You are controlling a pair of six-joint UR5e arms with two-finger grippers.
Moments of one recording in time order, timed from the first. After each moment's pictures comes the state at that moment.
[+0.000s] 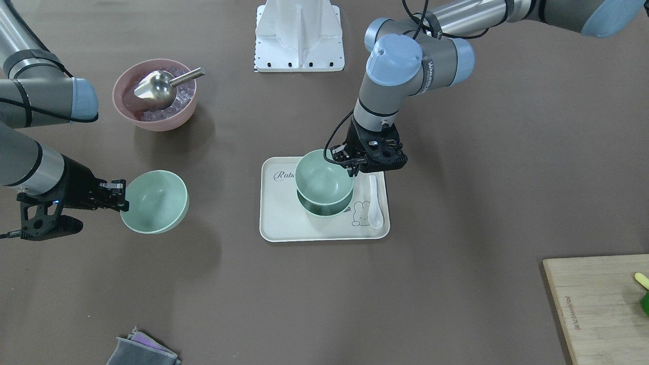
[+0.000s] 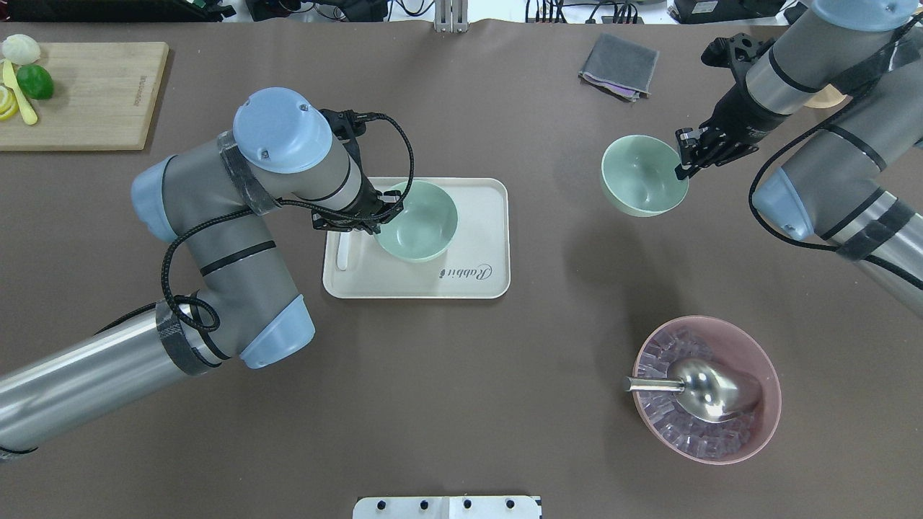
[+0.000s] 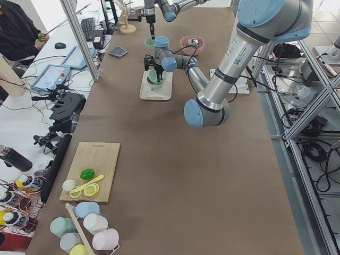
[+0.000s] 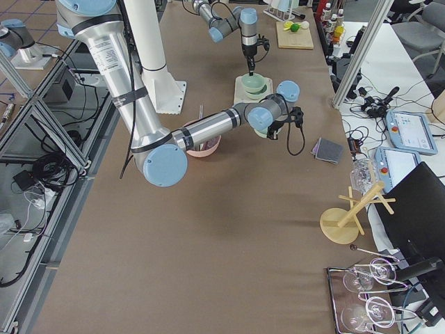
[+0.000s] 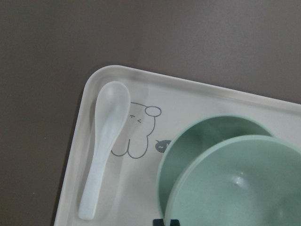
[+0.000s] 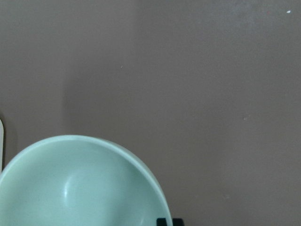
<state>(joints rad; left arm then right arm) -0.63 -2.25 -1.61 -1.73 -1.92 -1.35 1.02 -1.15 1.54 -1.35 2.39 0.70</state>
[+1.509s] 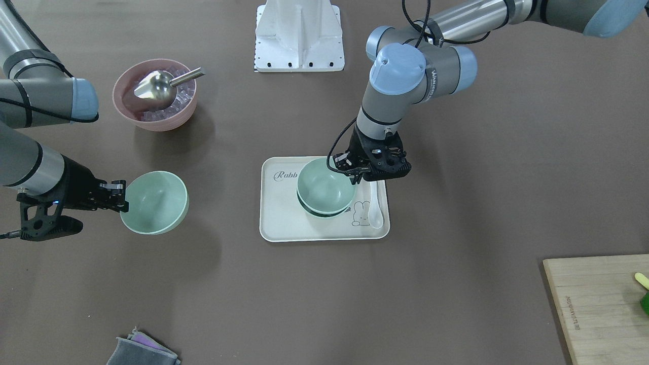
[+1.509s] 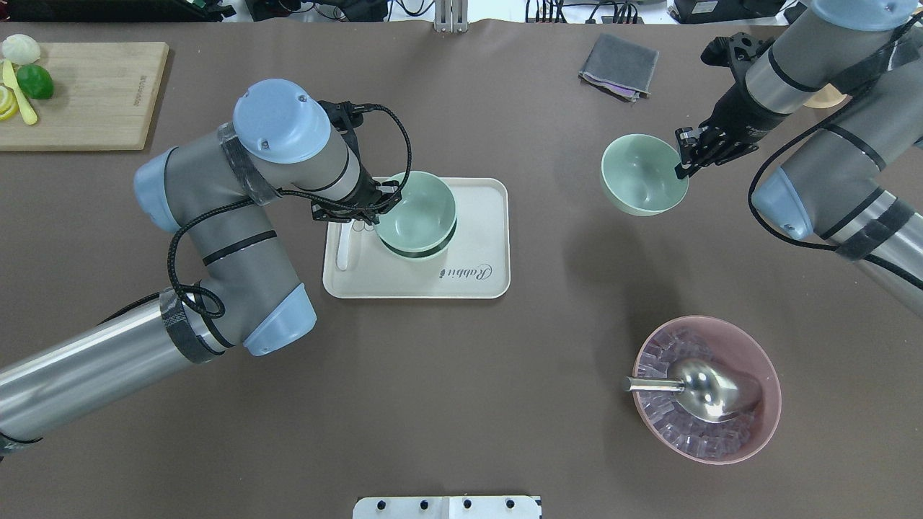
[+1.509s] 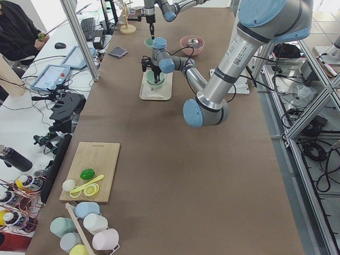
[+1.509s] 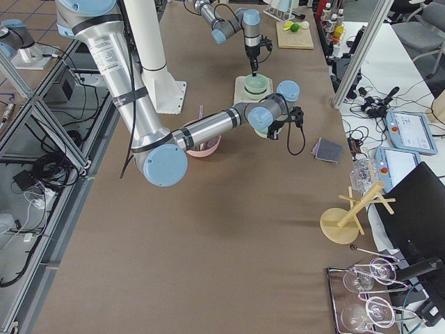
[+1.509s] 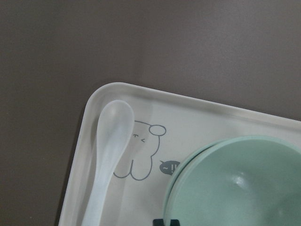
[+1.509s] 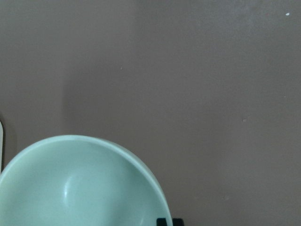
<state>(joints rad) -0.65 -2.26 -1.57 -1.76 -1.92 -1.35 1.02 -1.15 1.54 -1.35 2.39 0.70</state>
